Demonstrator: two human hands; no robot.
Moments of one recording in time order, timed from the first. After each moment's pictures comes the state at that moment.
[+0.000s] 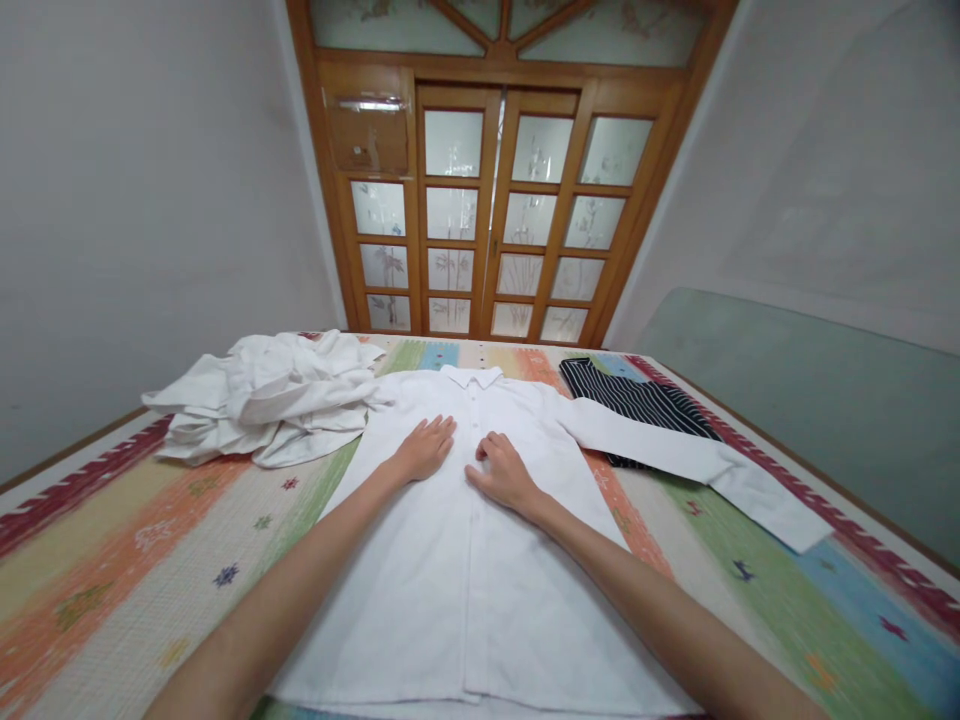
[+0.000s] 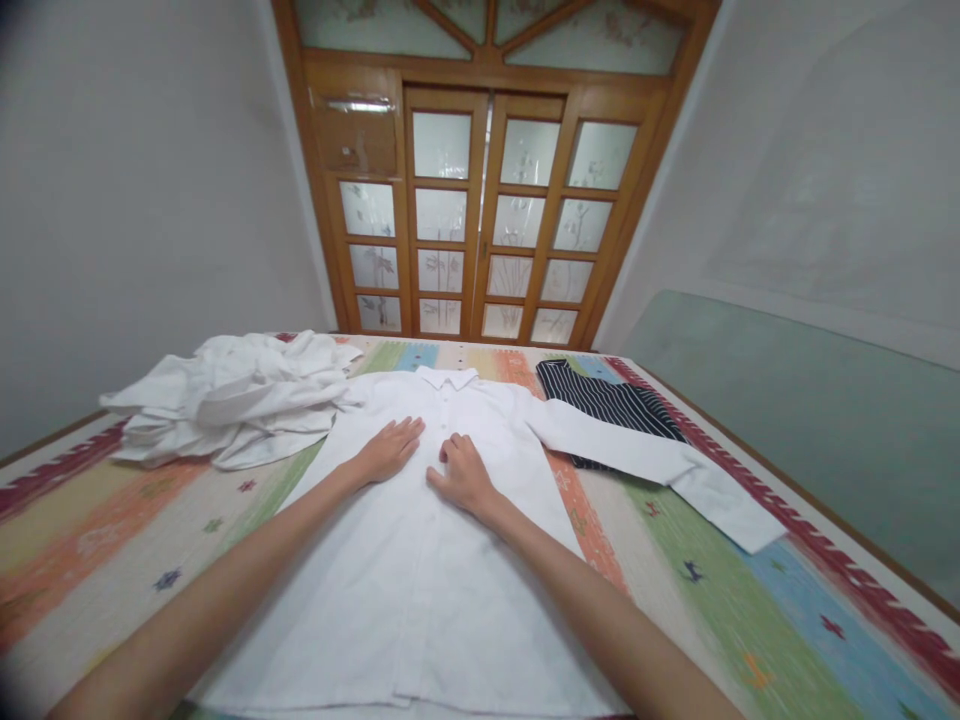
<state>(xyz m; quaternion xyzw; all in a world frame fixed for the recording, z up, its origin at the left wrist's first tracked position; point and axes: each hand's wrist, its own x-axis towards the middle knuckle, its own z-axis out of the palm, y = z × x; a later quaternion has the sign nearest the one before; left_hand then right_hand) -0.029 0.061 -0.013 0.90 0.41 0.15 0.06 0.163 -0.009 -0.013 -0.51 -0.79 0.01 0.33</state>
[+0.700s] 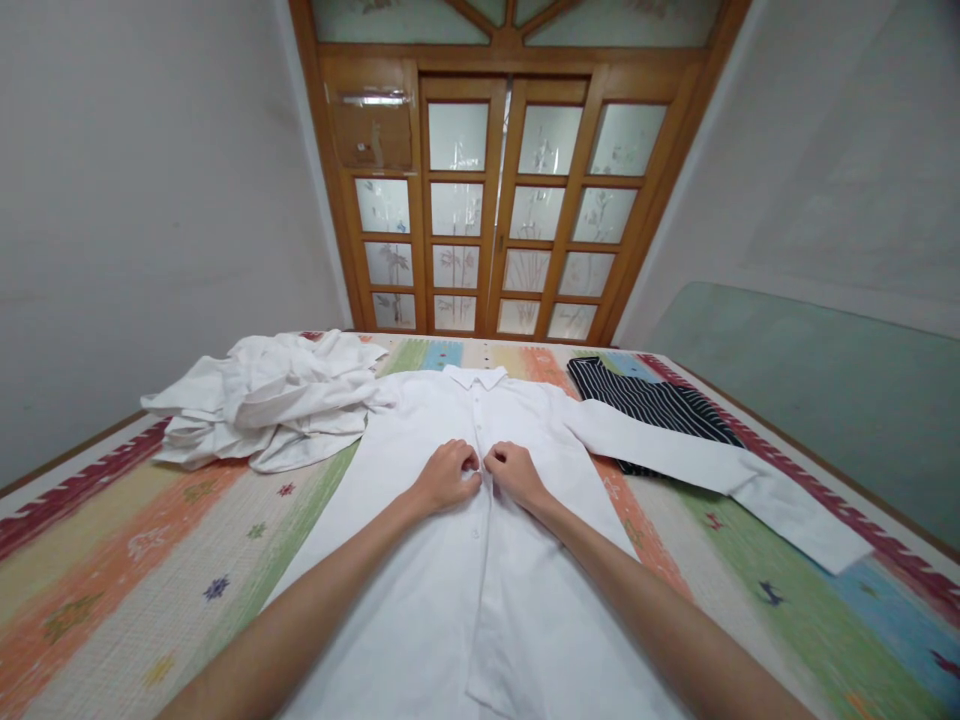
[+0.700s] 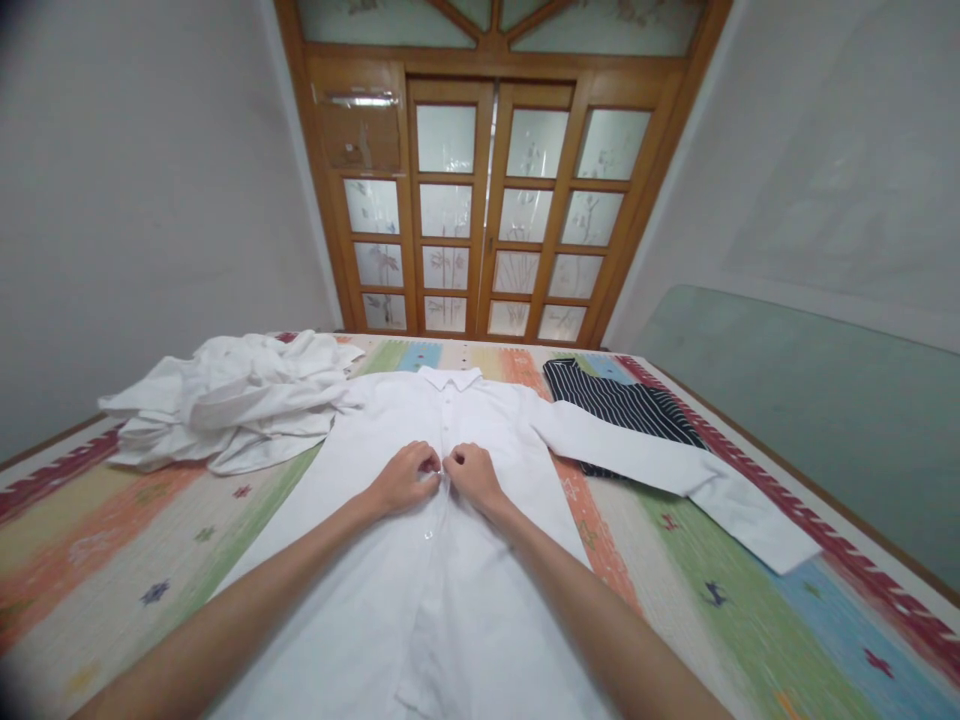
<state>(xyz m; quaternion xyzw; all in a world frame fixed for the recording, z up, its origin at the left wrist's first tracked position) 0.008 0.011 0.001 0.86 0.39 0.29 0.15 0.170 0.006 -0.012 -0.57 -0.70 0.19 0.39</state>
